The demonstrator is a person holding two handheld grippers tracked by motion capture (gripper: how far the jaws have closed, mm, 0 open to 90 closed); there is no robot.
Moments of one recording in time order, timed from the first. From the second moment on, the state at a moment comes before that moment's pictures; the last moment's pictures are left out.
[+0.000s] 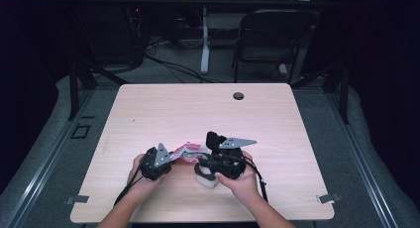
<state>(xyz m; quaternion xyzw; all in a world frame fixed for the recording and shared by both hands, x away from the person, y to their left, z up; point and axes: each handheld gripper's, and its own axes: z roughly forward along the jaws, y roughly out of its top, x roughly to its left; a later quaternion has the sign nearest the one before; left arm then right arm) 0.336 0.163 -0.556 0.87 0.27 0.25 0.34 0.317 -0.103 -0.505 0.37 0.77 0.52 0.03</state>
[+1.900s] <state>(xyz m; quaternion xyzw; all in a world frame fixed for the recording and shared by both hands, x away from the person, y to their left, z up) 0.356 0.223 -0.546 0.79 0.42 0.23 0.39 0.317 -0.114 -0.502 0.39 0.76 0.53 0.05</state>
